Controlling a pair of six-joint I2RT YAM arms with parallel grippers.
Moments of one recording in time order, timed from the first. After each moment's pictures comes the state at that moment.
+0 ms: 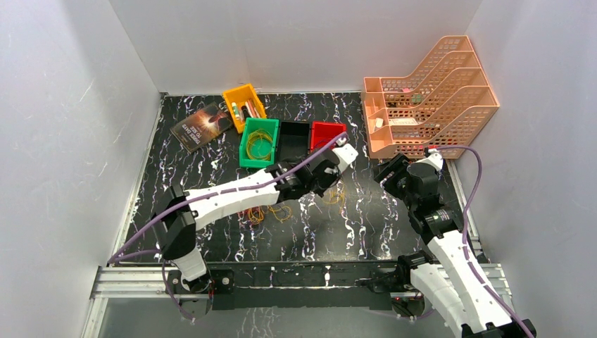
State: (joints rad) left arm -1.08 1.68 1.37 -0.45 -0.27 -0.01; right arm 0.29 0.66 0.60 -0.40 0.15 0.80
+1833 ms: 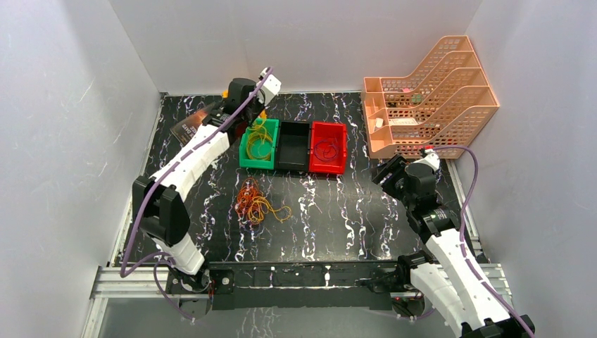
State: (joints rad) left arm -0.44 1.67 1.53 -0.40 -0.28 0.51; right arm 0.29 0.68 0.57 -0.37 0.13 0.78
